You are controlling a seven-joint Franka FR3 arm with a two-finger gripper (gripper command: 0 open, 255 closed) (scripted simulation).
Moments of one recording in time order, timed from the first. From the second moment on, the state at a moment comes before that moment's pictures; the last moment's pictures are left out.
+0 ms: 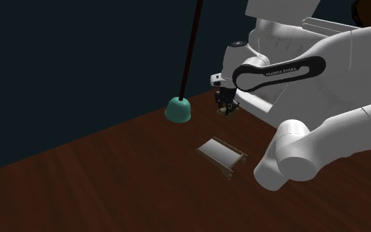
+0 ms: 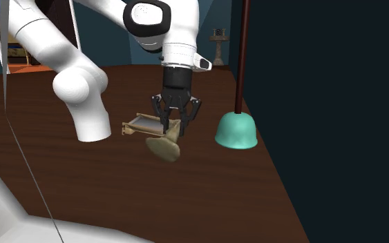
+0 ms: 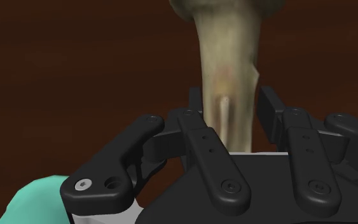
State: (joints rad) arm 0.19 -0.63 -0.51 -2.71 -0.57 2.04 -1.29
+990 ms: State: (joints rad) arm 0.20 -0.76 -0.40 -2.64 -0.49 1.82 -1.29
